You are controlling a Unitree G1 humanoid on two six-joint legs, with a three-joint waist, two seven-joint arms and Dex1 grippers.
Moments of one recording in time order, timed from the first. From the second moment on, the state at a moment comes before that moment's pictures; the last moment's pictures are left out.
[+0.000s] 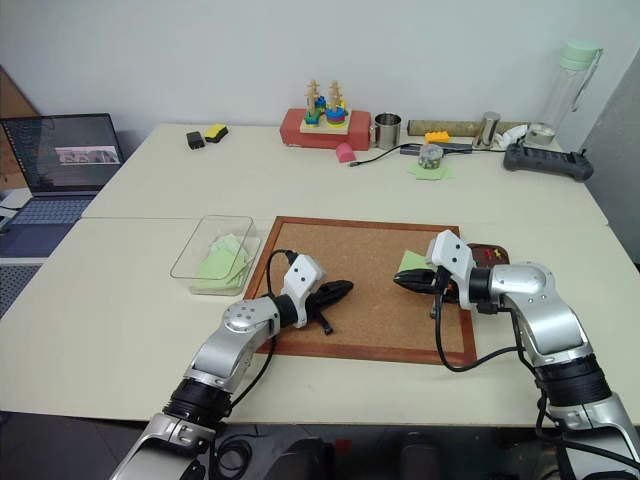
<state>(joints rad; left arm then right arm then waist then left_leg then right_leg) -0.41 0.27 -0.18 0.20 -0.14 0.26 -0.69 -0.46 -0.66 0.14 -0.07 0.21 0.28 1.09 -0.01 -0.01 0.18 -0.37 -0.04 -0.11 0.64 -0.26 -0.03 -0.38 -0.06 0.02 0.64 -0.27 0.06</state>
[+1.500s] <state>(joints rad) -0.56 0.19 -0.04 0.04 -0.66 0.81 -0.75 -0.53 -0.67 0.27 0.04 -0.09 -0.53 0.98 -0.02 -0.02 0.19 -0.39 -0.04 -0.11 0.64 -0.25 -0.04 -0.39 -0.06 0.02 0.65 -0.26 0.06</state>
